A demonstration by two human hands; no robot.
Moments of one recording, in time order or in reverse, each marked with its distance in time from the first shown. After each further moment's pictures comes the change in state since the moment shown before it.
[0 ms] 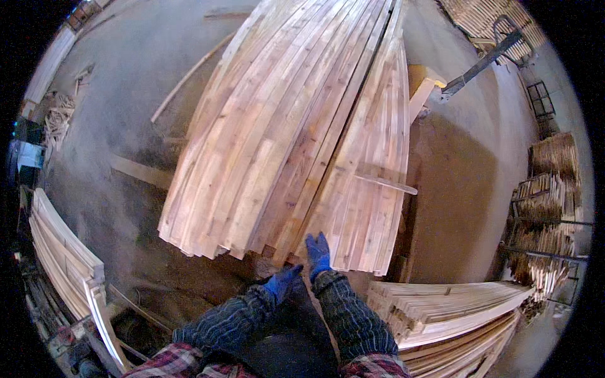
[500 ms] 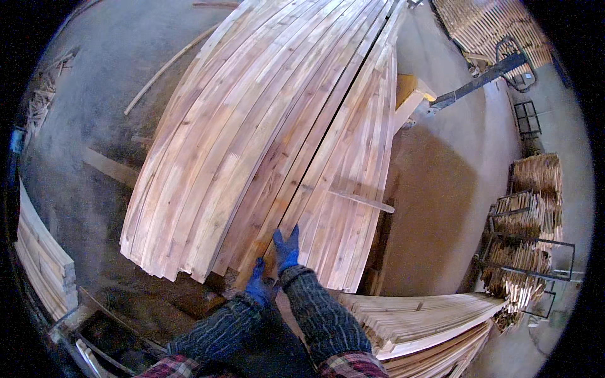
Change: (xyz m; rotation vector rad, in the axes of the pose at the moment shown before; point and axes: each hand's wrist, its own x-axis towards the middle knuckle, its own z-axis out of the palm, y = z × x) left_hand 0.082 0.016 0.035 -0.897 0.232 0.060; right_hand 0.067 -0.047 0.029 -0.193 0.108 -0.196
